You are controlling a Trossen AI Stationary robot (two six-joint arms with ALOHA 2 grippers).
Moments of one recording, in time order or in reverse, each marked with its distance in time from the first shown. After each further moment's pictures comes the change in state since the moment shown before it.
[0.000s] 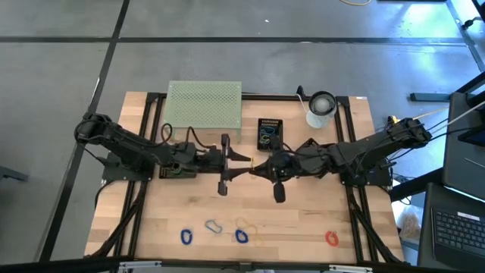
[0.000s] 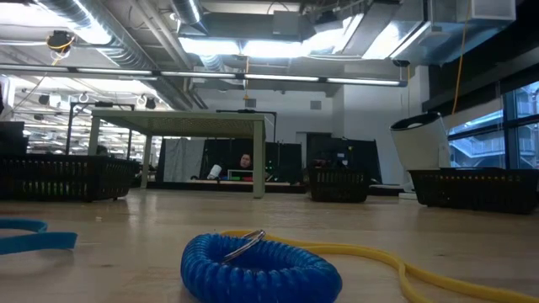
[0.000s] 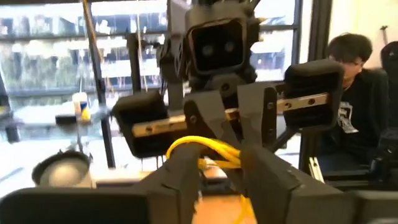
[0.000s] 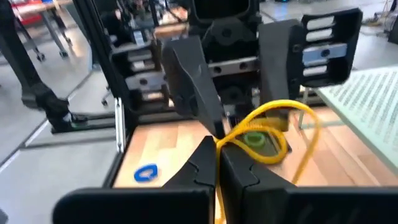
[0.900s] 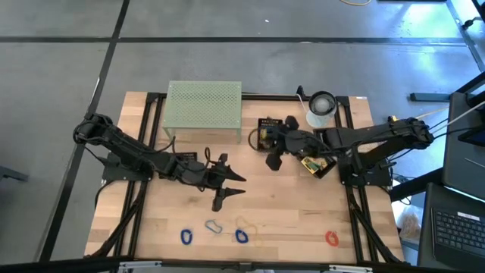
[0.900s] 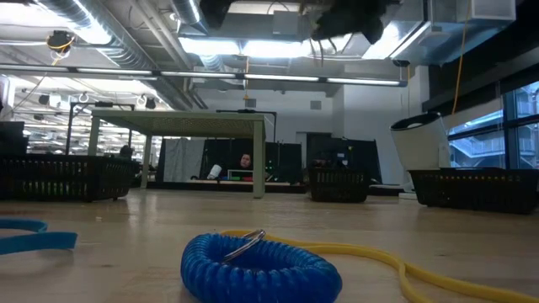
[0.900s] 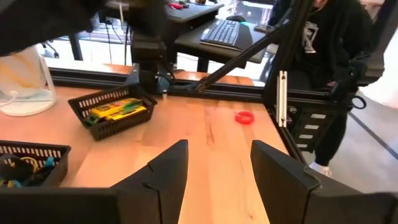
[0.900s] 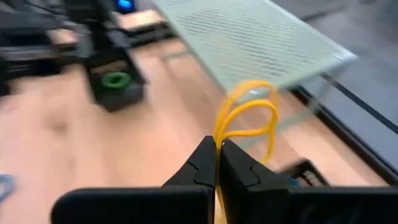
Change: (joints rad) left arm -0.103 0.004 -0.005 -0.366 -0.027 -0.274; right arm -0.182 -0.032 0.001 -0.415 0.218 0.103
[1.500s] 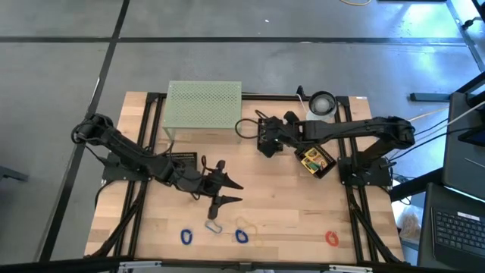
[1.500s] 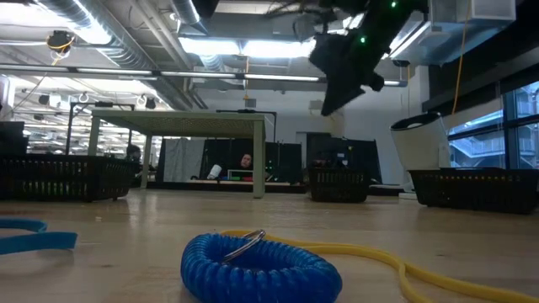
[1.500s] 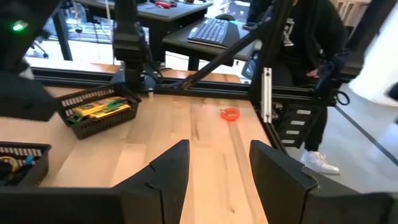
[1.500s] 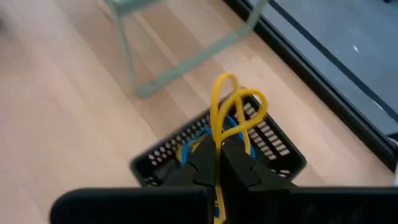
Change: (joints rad) left arm -0.079 0.000 0.000 0.001 -0.043 -0.012; right arm -0.197 0.193 0.000 -0.174 0.020 0.084
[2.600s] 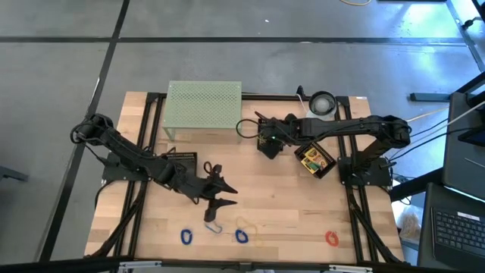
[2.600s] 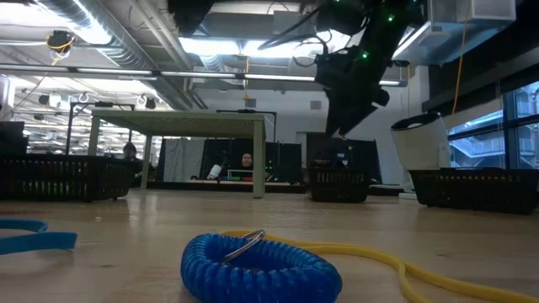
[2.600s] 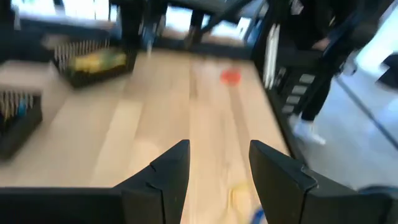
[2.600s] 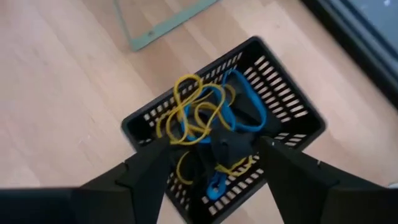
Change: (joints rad) left arm -0.029 -0.002 0.001 -0.173 0.000 -0.116; right arm -0.055 0.043 0.000 -0.098 -0.129 0.028
